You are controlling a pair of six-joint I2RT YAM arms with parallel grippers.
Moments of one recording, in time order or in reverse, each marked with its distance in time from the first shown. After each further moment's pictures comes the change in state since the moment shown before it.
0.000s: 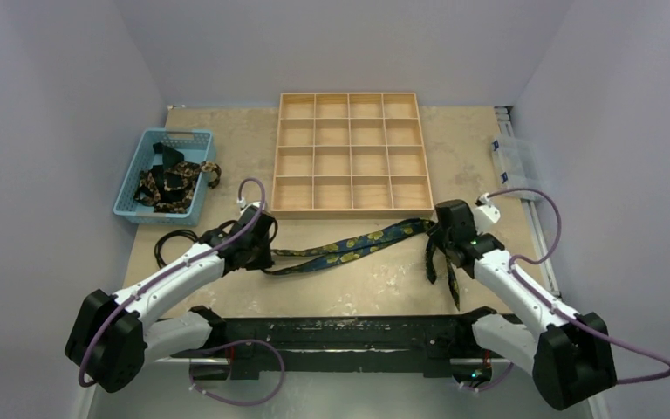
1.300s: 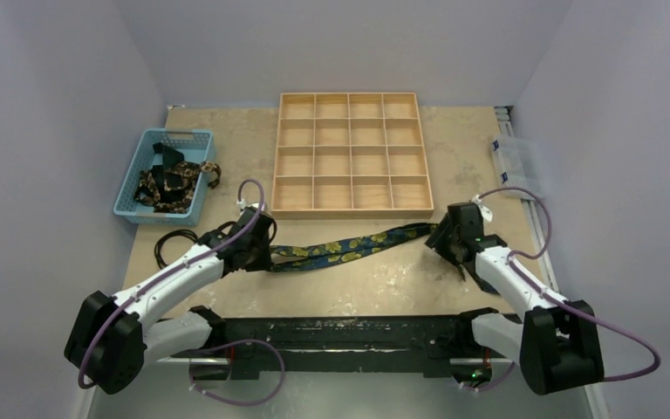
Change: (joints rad) left arm 0.007 -0.009 -0.014 0.006 0.023 0.000; right arm -0.143 0.058 -0.065 0.065 -0.323 -0.267
